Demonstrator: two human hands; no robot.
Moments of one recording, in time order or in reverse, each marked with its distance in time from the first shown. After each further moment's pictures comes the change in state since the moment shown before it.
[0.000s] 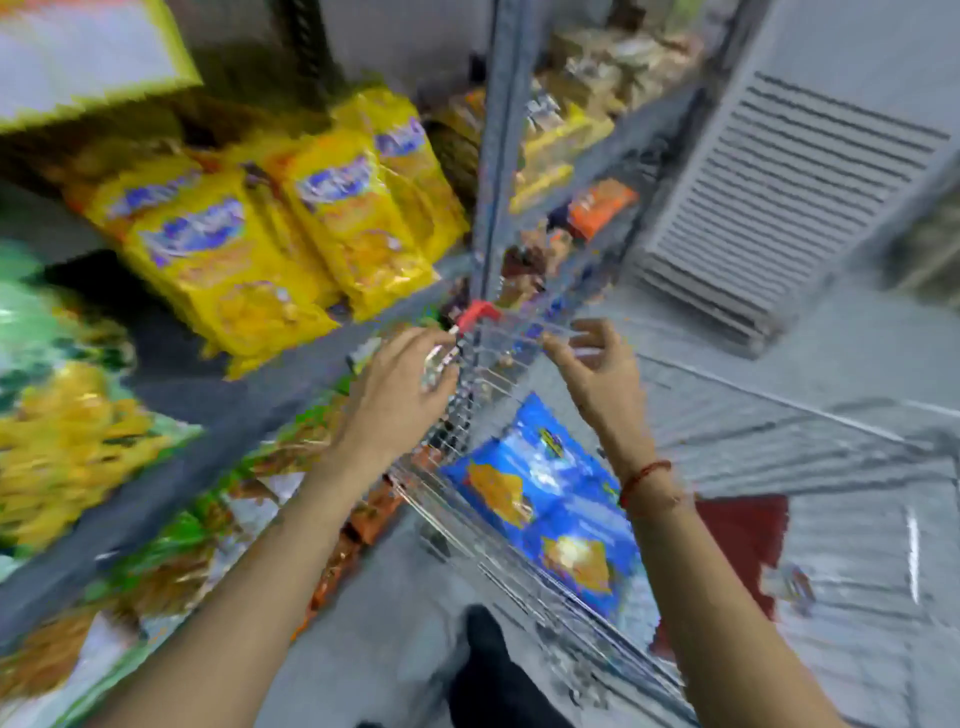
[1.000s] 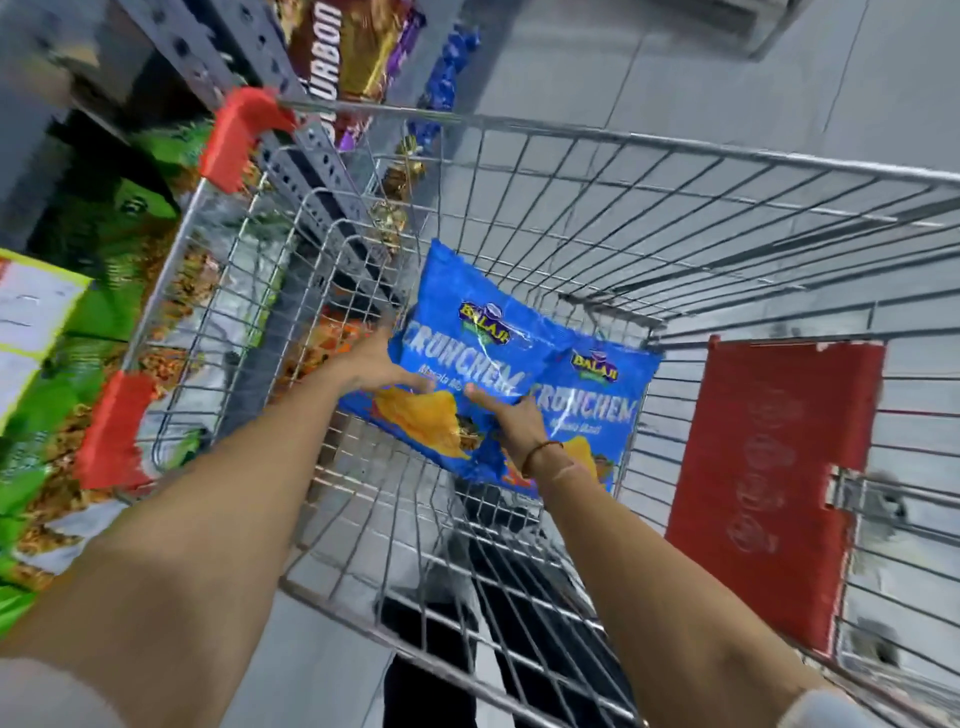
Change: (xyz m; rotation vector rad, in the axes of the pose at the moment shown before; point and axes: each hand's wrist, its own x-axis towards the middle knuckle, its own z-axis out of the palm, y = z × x) left_hand 0.070 -0.198 0.354 -0.033 -1.063 -0.619; right_hand 0.005 0.354 0.095 0.573 -0.059 1.042
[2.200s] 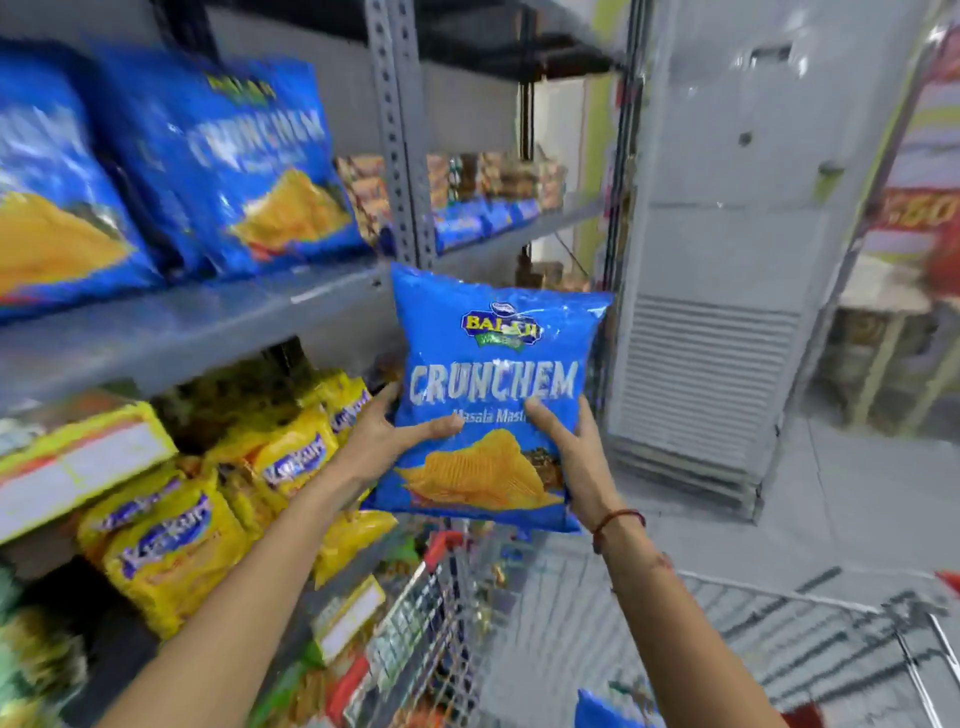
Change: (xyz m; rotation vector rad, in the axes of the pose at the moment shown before) left_hand -0.441 0.174 -0.171 -0.627 0.619 0.962; right_hand -0.348 -0.294 0.070 0.077 -0.481 -1.133
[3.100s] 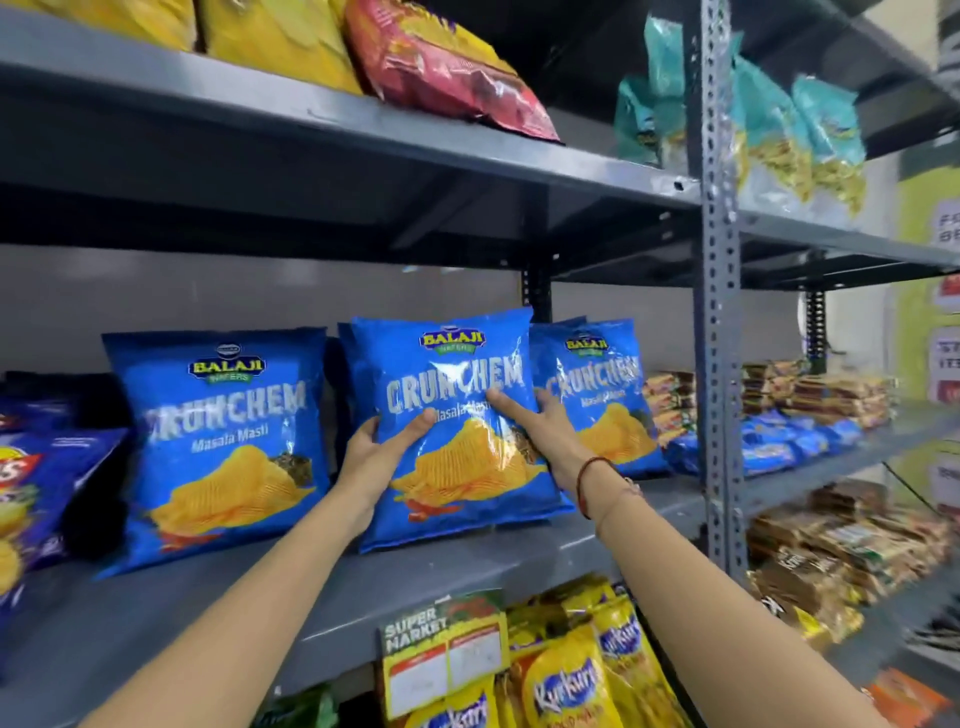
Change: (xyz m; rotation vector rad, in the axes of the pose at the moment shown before) left_hand -0.047 0.173 -0.248 0.038 0.798 0.288; right_hand 0.123 -0.110 0.360 -0.100 -0.631 -0.081
